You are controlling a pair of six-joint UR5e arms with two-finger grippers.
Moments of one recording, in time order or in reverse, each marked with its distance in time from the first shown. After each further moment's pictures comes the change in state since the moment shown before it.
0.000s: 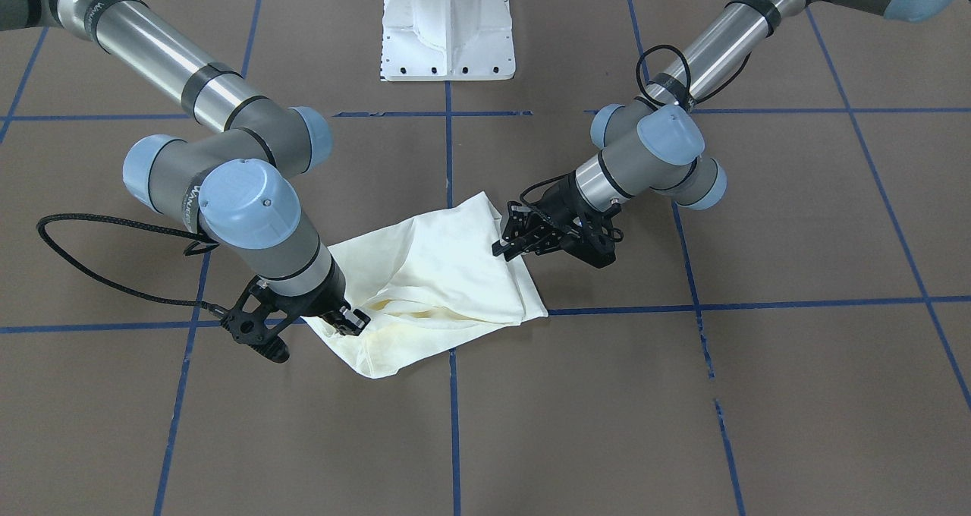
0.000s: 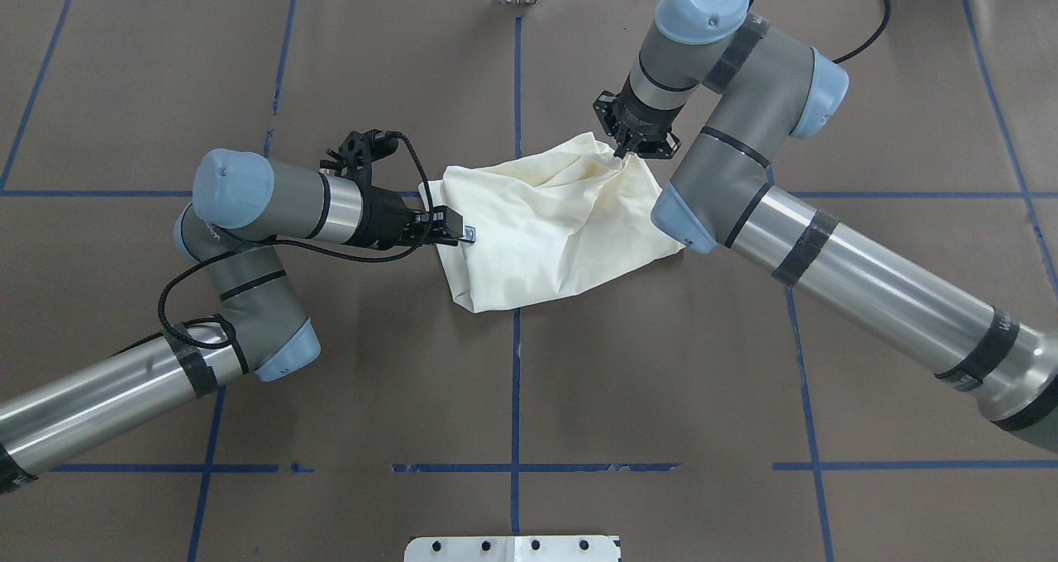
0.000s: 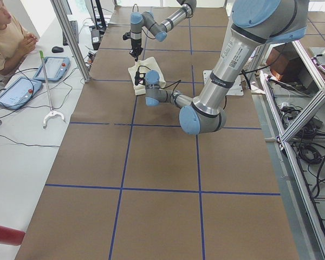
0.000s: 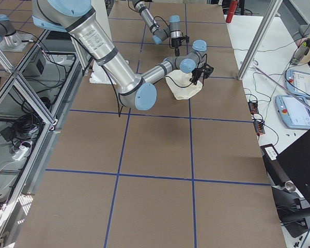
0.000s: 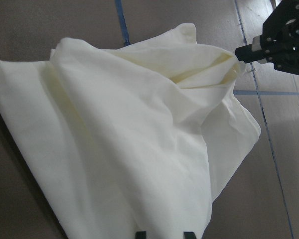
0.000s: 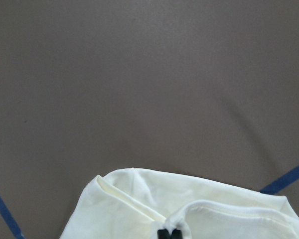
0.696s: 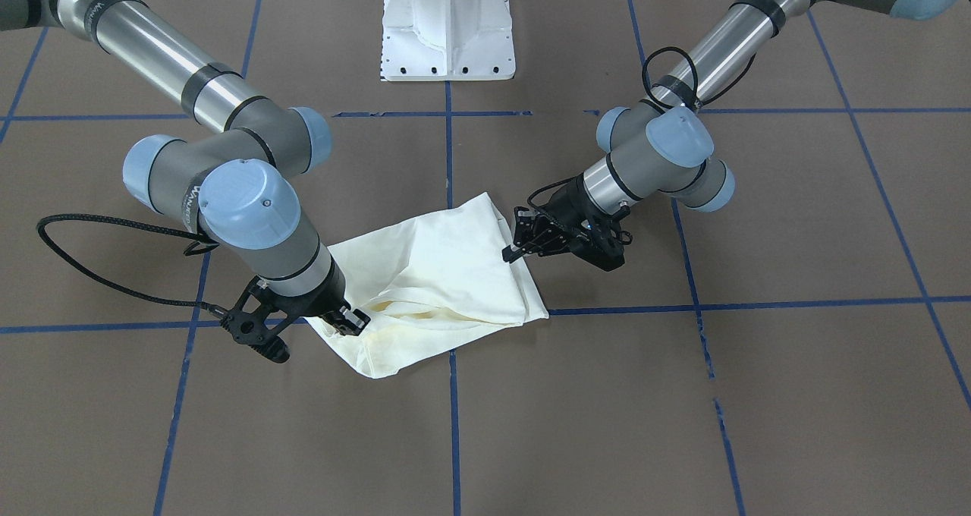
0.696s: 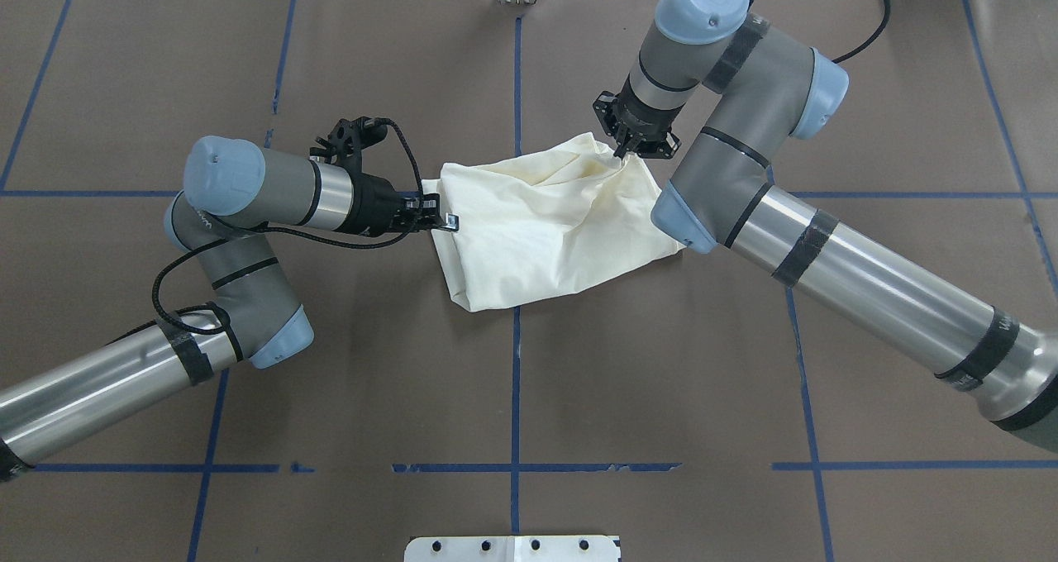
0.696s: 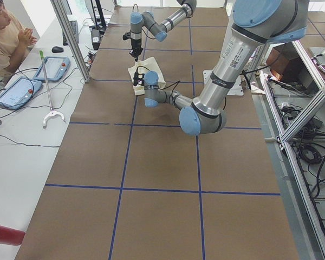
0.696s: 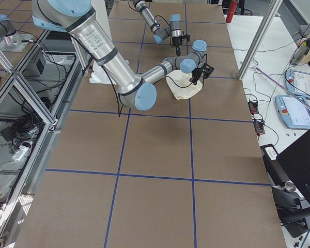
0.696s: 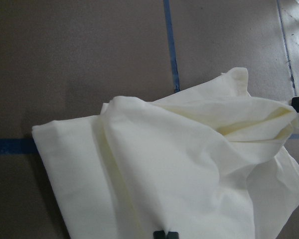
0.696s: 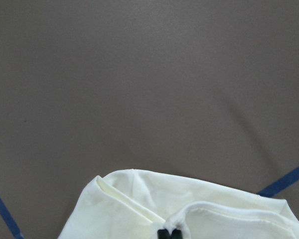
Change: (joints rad) left arm -0.012 0.028 -0.034 -0.012 -0.007 0.002; right arm 0.000 0.001 -0.002 0.001 0.000 -0.004
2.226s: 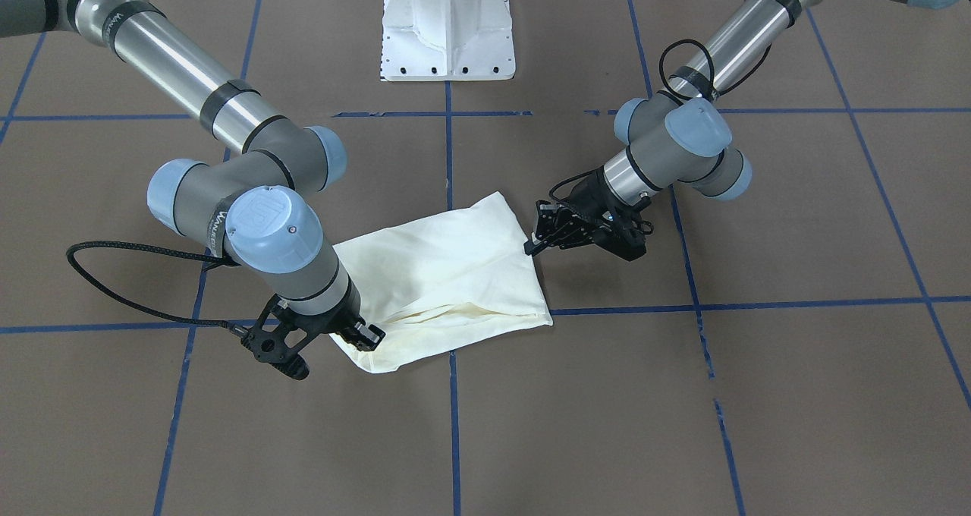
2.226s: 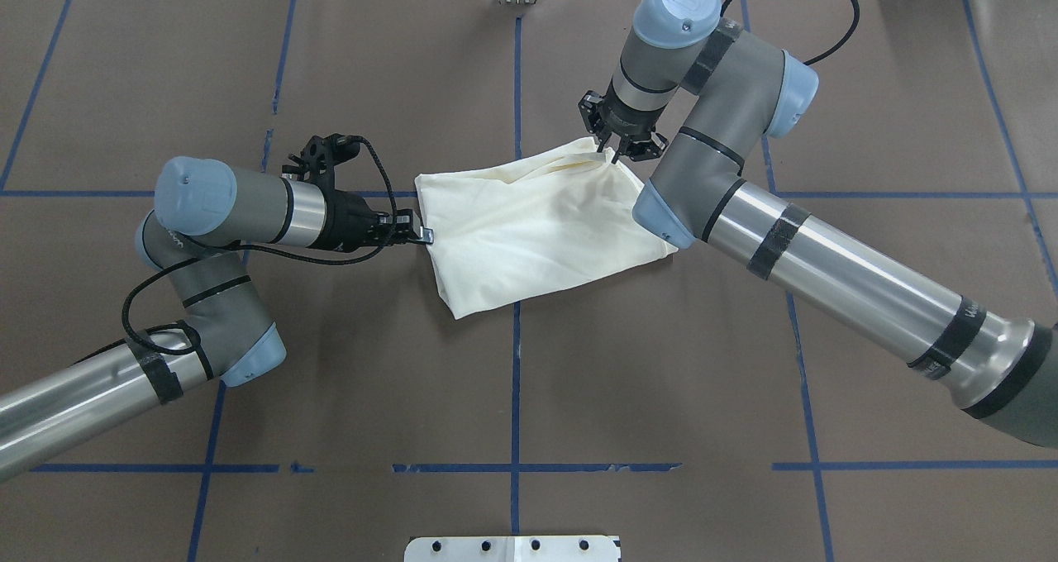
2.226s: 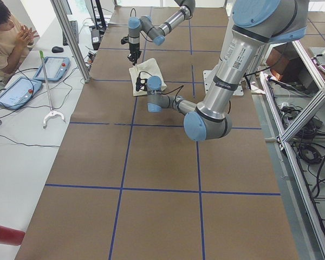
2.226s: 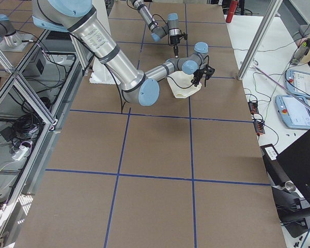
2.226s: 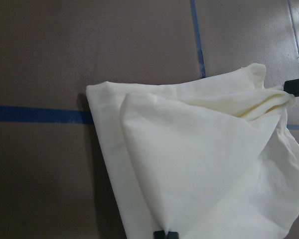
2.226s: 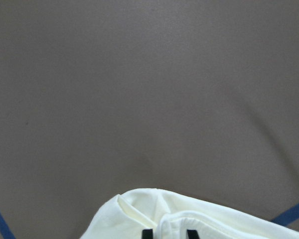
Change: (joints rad) left arm 0.005 0.065 -0.032 0.013 0.022 0.004; right arm -0.010 0.059 -0.122 0.057 -0.009 -0.008
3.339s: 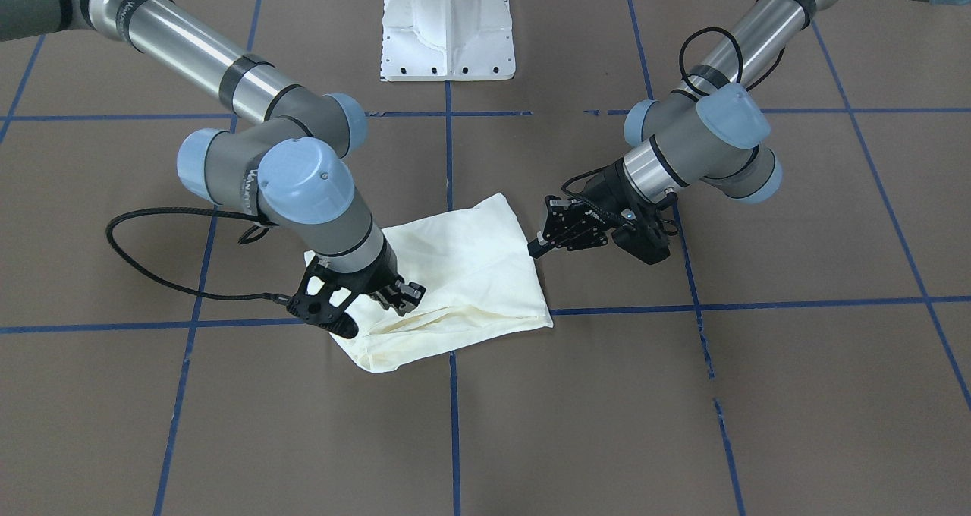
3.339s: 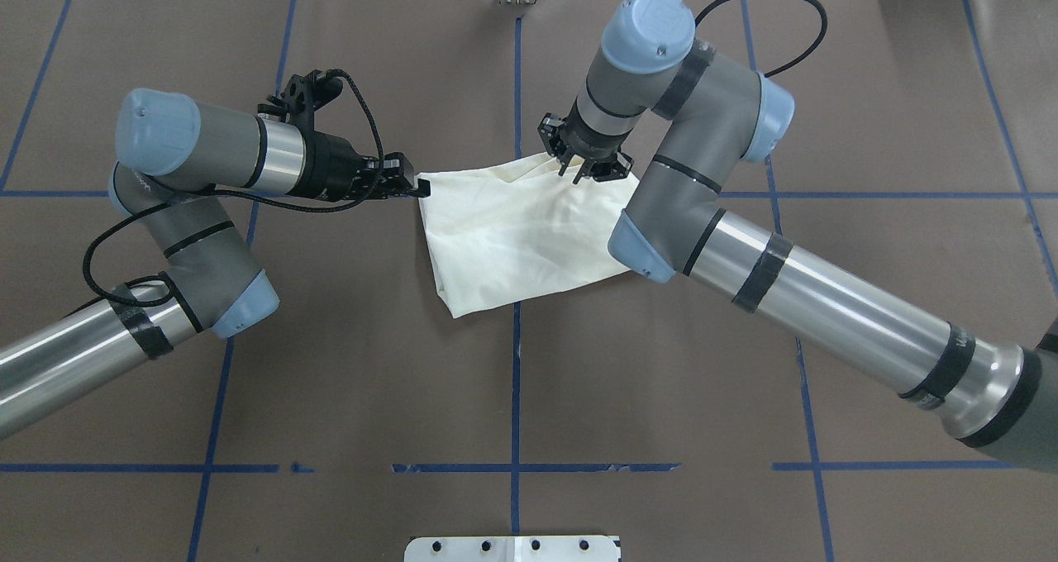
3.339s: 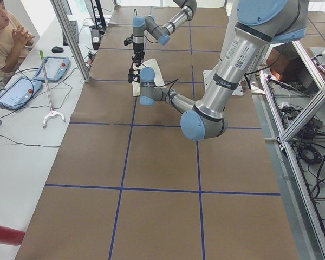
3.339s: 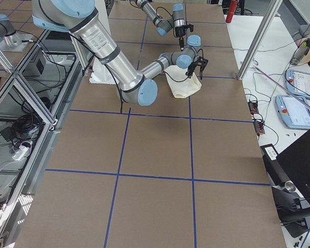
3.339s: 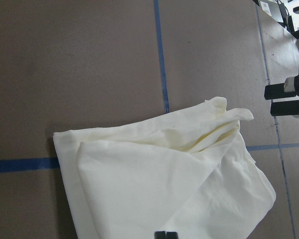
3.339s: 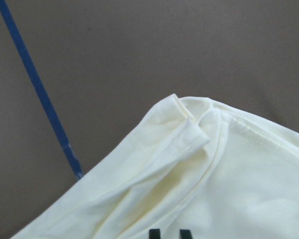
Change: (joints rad) left arm -0.094 -0.025 -0.071 0.024 -0.085 -0.035; right arm -0.081 -0.010 0.111 -0.002 -0.022 -0.057
